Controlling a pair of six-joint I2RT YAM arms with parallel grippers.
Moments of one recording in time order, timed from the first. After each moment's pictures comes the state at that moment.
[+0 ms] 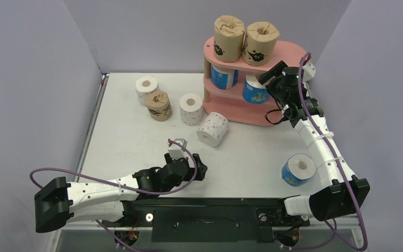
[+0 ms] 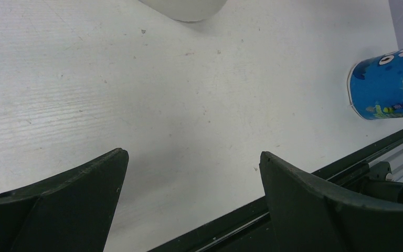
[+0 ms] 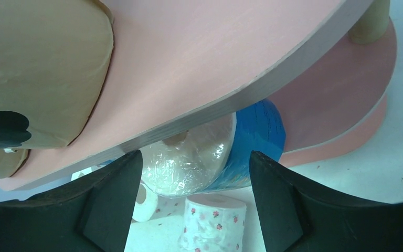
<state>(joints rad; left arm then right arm) -1.20 1.05 0.51 -0.06 -0.53 -0.91 0.20 1.34 1.40 -0.46 0.24 0.82</state>
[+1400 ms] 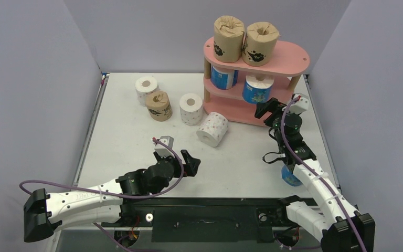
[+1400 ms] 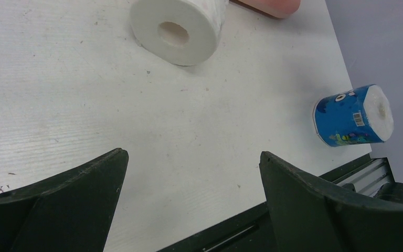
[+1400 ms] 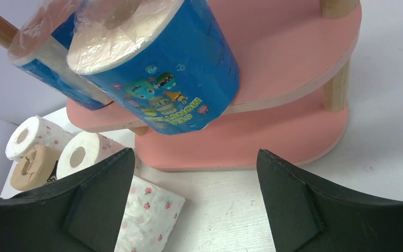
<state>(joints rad) -1.20 0.82 0.49 -0.11 -0.62 -0.89 0.25 0.93 0.68 0.09 0.24 0.51</state>
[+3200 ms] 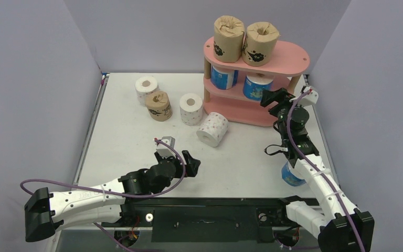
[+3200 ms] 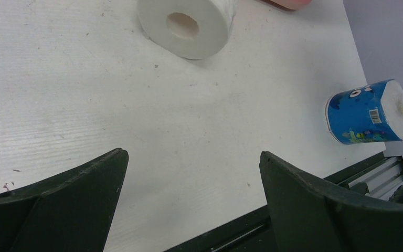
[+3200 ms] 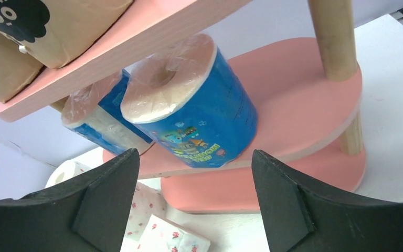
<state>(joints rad) -1.19 0.85 0.48 -0.10 -0.61 -0.89 0.22 1.01 0.78 0.21 0.24 0.53</state>
